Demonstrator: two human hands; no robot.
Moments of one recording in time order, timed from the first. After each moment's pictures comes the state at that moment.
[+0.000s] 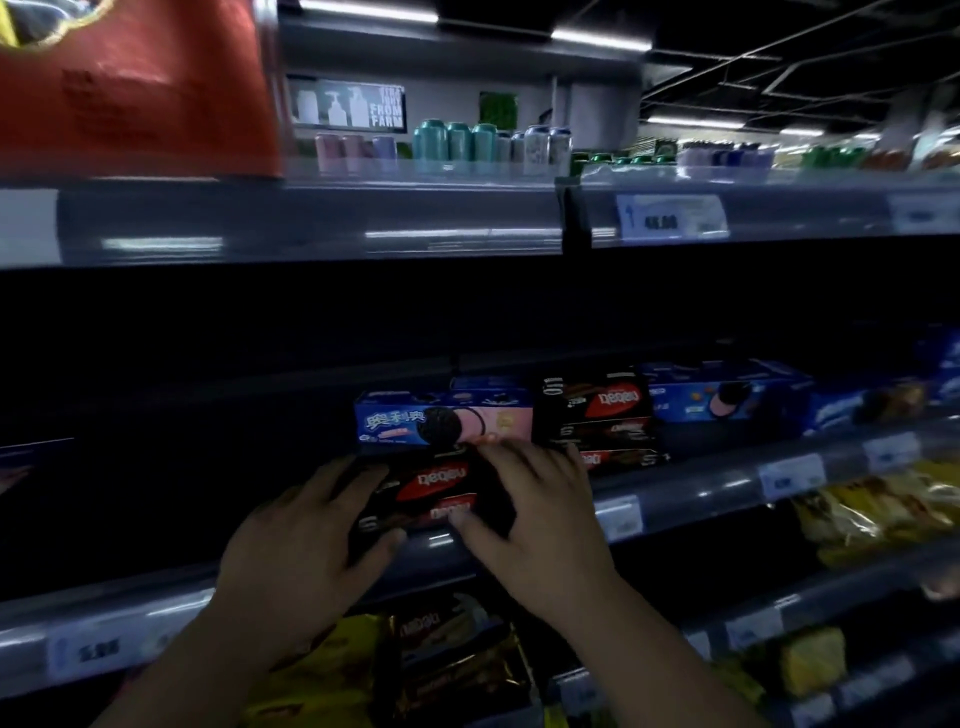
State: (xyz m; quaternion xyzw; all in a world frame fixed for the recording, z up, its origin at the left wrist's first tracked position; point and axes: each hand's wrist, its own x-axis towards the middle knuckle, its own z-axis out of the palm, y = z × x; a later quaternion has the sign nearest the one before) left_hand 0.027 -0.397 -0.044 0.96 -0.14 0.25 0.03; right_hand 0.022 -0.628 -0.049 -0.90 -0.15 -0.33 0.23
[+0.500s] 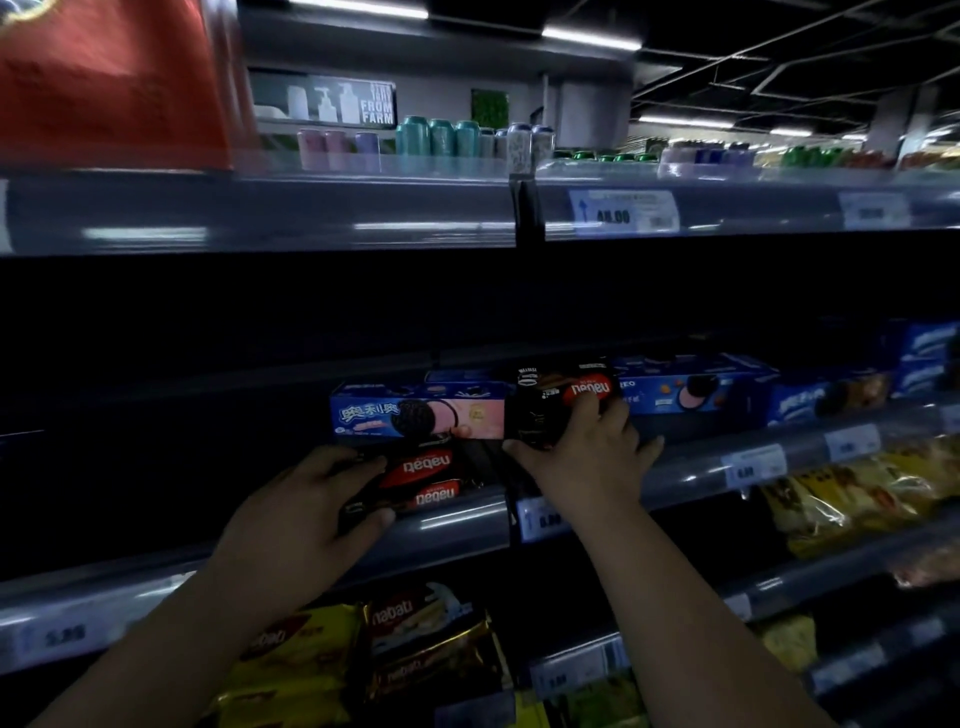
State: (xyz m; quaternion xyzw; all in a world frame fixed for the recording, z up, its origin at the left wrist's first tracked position) left_hand 0.028 -0.413 -0.035 0.96 -0.18 0.21 0.10; right_hand 0.064 -0.693 -0.030 -0.94 0.16 -0.25 0.18
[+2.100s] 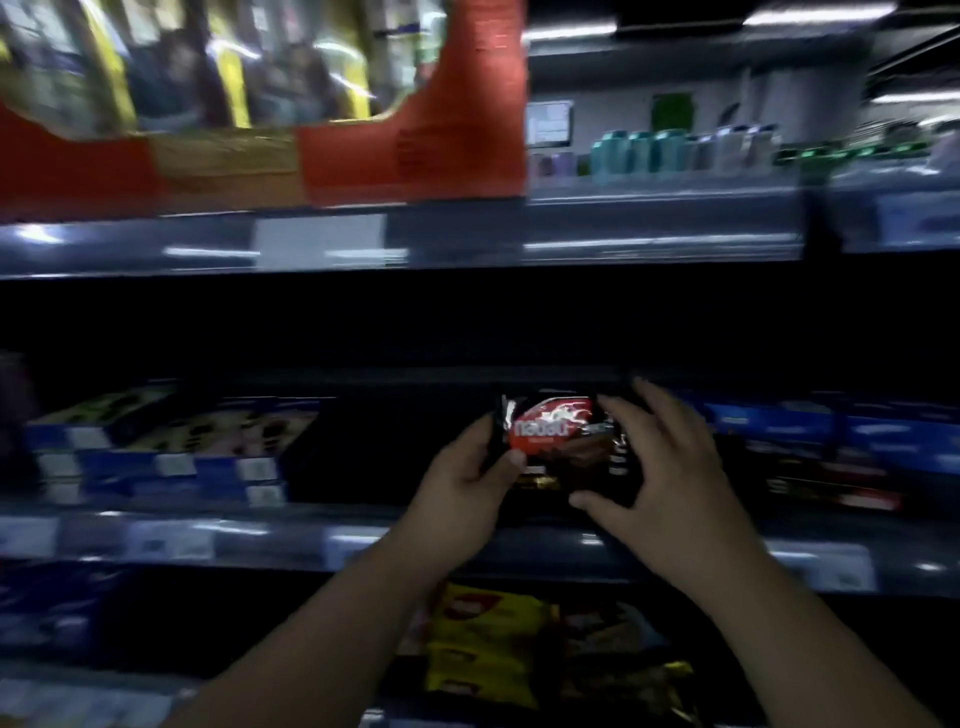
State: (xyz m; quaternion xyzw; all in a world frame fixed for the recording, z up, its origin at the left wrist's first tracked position) left_hand 0.003 -0.376 -0.016 0.75 -0.15 0.19 0.62; right_hand 0.030 -0.582 -0.014 -0.87 -0.25 -0.34 0.27
